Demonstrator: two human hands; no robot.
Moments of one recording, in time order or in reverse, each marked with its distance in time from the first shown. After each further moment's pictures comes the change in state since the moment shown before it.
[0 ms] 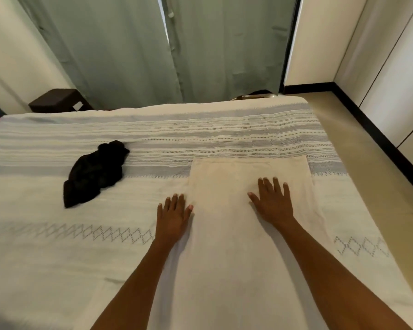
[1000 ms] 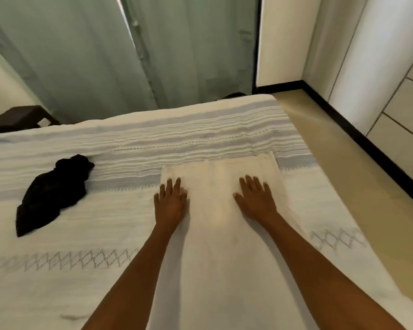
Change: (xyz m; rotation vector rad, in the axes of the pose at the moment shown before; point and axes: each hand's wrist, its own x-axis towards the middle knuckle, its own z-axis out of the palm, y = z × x) left_hand 0.069 0.086 0.018 -0.079 0.126 0.061; right_hand 0.001 0.036 -0.004 0.079 -0.063 -0.006
